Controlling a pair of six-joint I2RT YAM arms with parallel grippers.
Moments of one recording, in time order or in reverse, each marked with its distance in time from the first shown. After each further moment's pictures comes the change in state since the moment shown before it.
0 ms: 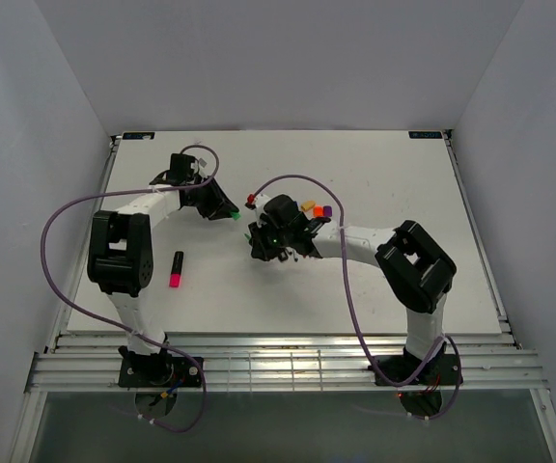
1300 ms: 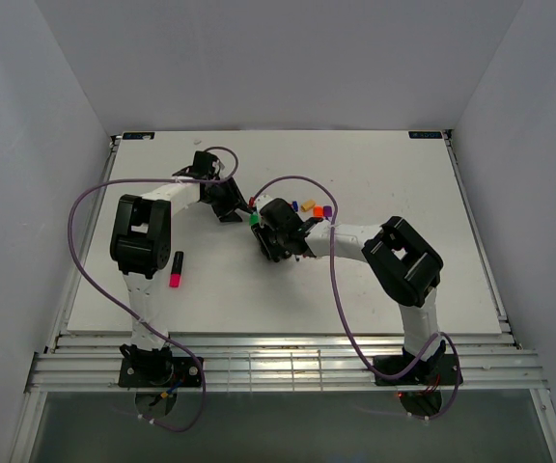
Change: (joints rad) left arm -0.085 0.243 0.204 -0.081 -0.068 0.006; right arm -0.003 0.106 0.042 -0.070 0.296 -0.078
